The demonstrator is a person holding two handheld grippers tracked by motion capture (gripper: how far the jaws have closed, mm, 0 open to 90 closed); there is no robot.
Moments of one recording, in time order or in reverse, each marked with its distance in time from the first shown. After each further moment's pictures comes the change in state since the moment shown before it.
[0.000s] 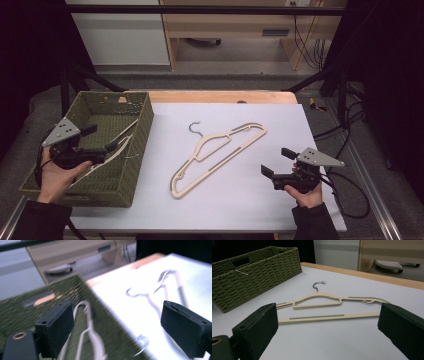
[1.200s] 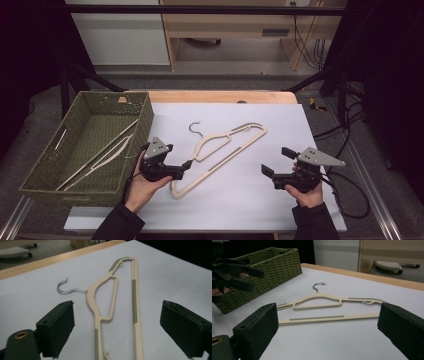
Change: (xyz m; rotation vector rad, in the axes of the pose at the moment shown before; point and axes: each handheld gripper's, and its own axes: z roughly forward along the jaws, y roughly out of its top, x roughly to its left) left arm -0.132 -0.028 0.129 0.124 -0.174 -0.049; right arm 0.000 0.002 0.000 -0.009 -0.001 0.003
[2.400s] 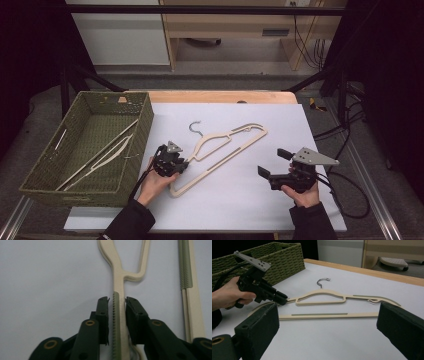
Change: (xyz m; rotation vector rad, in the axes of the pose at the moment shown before) left arm 0.025 -0.034 0.070 0.320 0.058 -0.053; right arm 0.003 -0.003 0.008 0.031 0.023 -0.010
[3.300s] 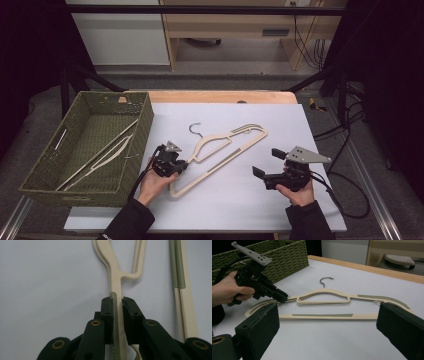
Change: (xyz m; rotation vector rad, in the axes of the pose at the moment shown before) left arm -0.002 0.001 -0.009 0.017 -0.049 -0.004; right arm 0.005 0.001 0.012 0.026 0.024 -0.011
